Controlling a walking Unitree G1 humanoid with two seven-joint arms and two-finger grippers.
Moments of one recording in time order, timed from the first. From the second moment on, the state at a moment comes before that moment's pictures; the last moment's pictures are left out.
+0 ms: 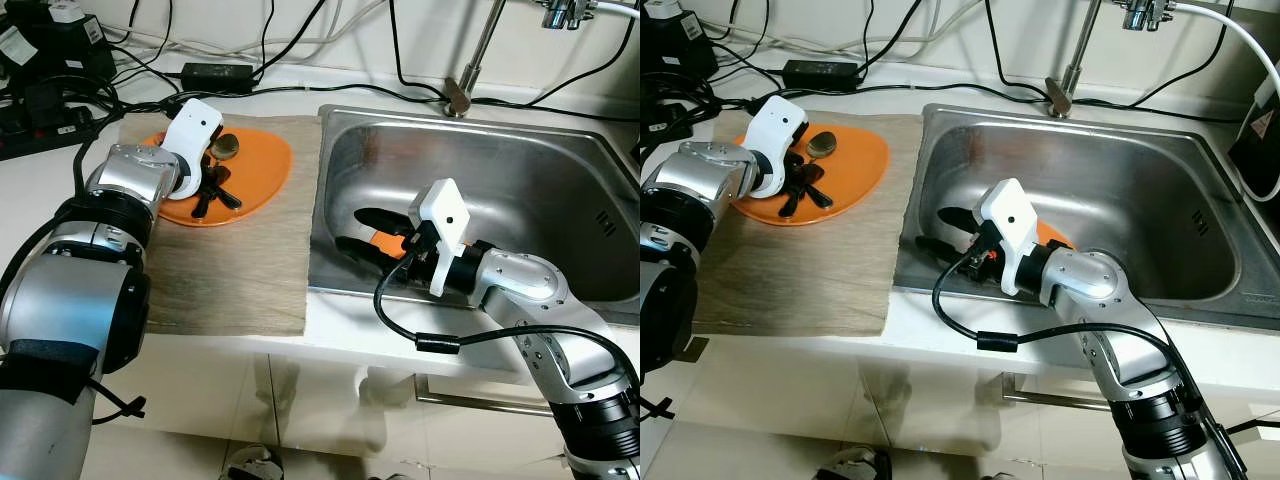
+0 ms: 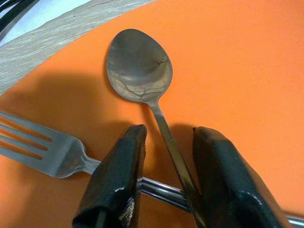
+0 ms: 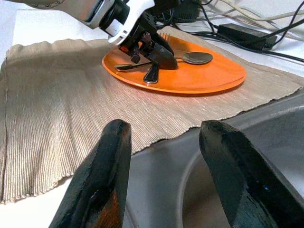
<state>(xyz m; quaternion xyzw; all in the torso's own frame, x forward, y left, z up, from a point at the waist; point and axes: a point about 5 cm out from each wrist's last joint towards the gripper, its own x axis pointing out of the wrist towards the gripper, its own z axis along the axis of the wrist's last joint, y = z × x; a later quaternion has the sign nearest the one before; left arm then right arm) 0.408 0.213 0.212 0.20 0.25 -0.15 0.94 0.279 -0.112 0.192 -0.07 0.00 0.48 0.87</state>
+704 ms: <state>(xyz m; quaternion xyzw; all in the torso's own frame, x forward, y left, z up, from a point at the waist) 0.408 0.214 0.213 0.16 0.24 -0.14 0.95 0.280 -0.113 0.194 -0.07 0.00 0.48 0.87</state>
